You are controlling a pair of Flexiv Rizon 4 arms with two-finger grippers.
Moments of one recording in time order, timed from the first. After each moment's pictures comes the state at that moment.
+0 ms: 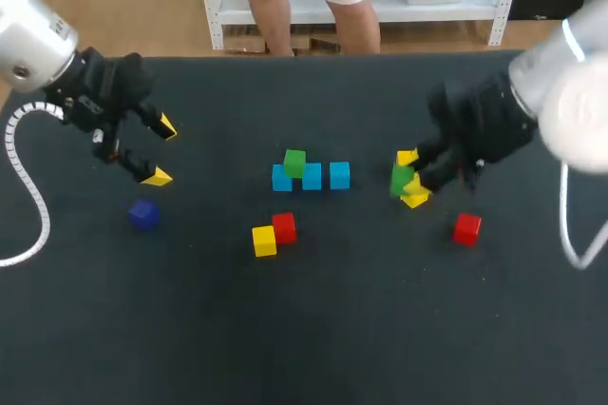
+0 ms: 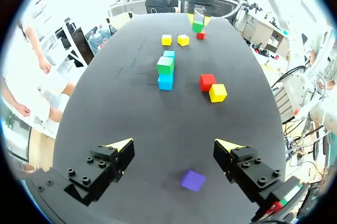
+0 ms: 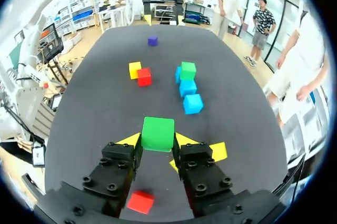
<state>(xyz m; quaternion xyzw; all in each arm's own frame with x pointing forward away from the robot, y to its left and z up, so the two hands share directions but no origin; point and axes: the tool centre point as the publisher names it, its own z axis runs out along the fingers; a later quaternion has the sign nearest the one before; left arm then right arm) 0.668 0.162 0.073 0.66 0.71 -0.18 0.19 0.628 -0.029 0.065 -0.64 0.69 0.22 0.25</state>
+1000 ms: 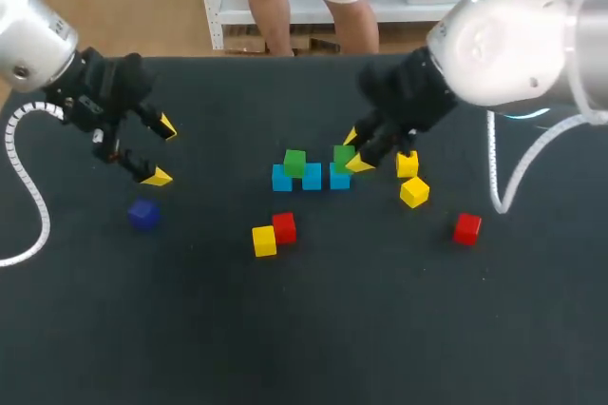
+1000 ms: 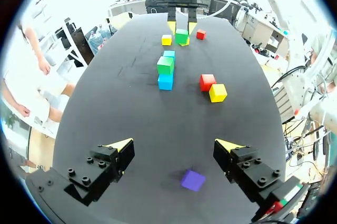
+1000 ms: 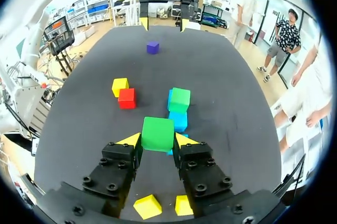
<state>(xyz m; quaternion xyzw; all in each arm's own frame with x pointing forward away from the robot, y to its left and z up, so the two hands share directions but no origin) 0.668 0.162 0.074 0.66 0.71 -0.18 0.19 0.675 0.049 0.057 -0.69 0.65 0.24 0.22</state>
